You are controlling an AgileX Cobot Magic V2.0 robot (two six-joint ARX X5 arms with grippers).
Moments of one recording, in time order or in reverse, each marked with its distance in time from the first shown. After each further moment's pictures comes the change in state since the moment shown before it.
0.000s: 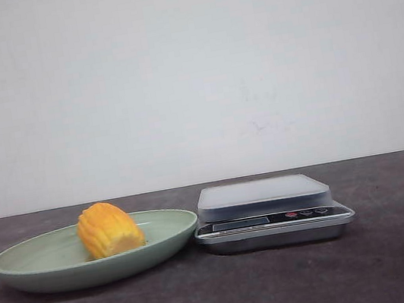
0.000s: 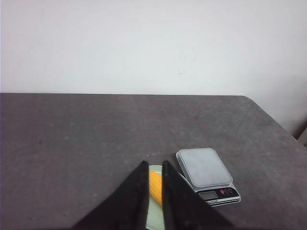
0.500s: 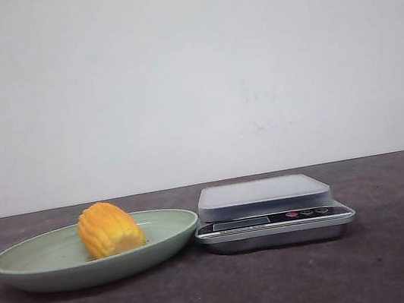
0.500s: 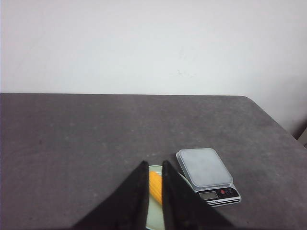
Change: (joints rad) left arm 0.000 0.000 0.000 0.000 0.000 0.000; right arm -0.729 -0.146 -0.554 0.392 -0.352 0.031
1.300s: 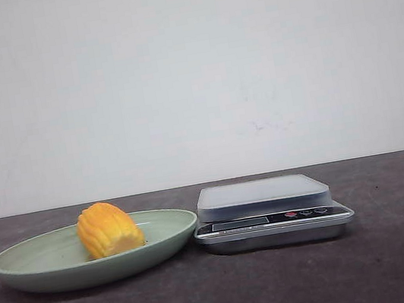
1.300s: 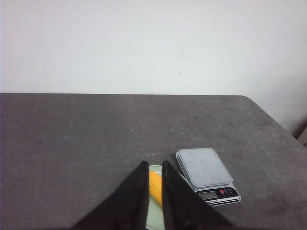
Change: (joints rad) left arm 0.000 0.000 0.000 0.000 0.000 0.000; right arm -0.449 -0.453 -0.382 -0.307 -0.121 0.122
